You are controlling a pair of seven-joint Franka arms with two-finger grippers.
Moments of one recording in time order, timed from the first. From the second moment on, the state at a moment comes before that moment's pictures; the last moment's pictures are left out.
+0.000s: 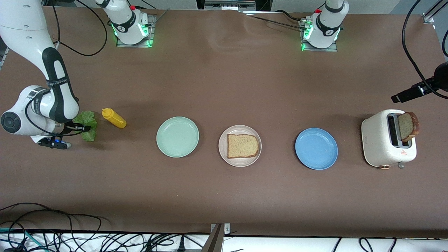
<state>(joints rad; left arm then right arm) 0.13 0.21 -0.07 -1.28 -0.08 1.34 -0.40 0.02 0.62 -0.28 -1.83 0.13 2.18 -0.16</state>
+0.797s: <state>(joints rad) 0.12 0.21 -0.07 -1.28 -0.08 1.34 -0.40 0.01 0.62 -0.28 -1.79 0.13 2.13 -0.17</state>
